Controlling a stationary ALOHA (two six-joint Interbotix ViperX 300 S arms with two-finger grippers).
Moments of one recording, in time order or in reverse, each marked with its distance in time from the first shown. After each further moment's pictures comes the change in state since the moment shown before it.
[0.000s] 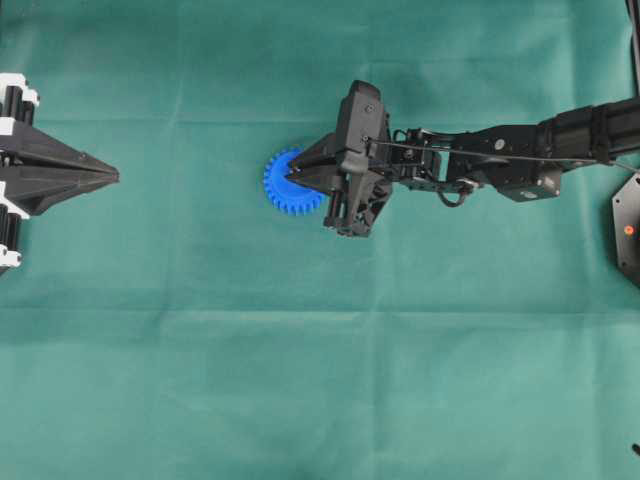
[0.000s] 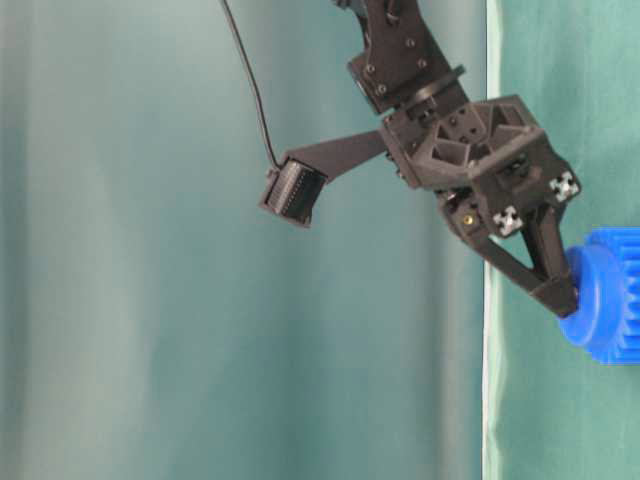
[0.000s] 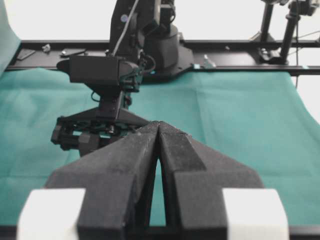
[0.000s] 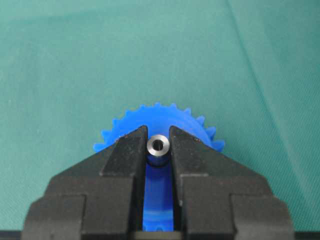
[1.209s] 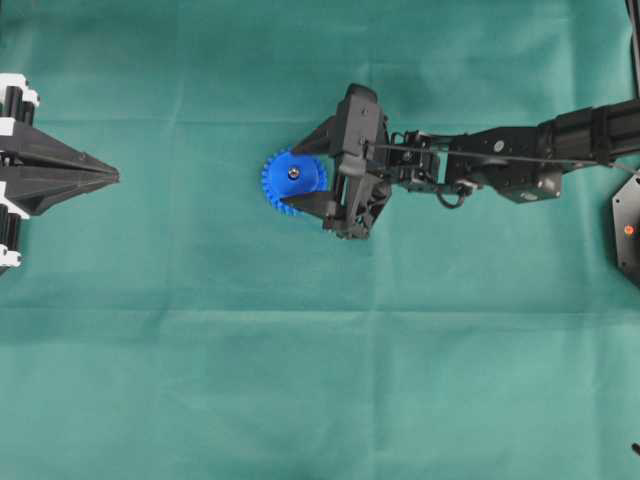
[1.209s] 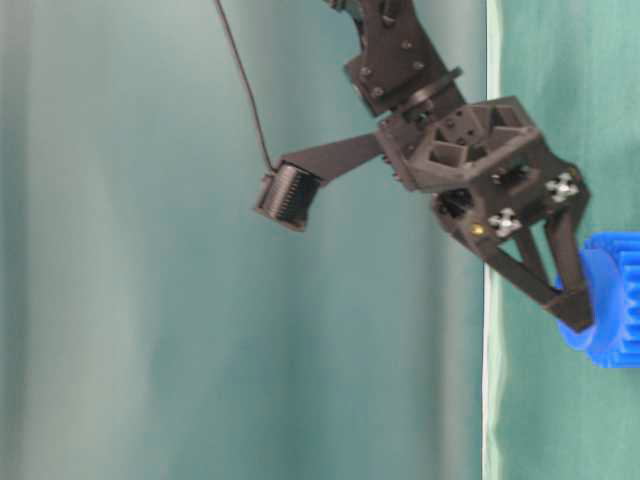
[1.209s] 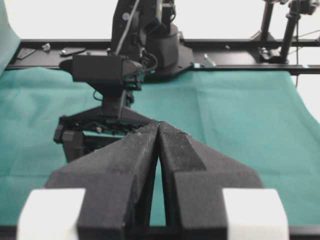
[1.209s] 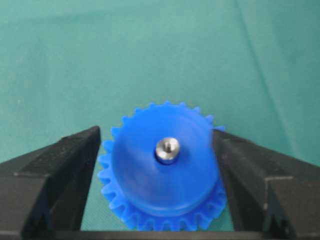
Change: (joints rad) left arm 0.000 0.000 0.000 0.000 0.003 0.000; right arm 0.006 -0.021 -0.006 0.000 0.038 -0.002
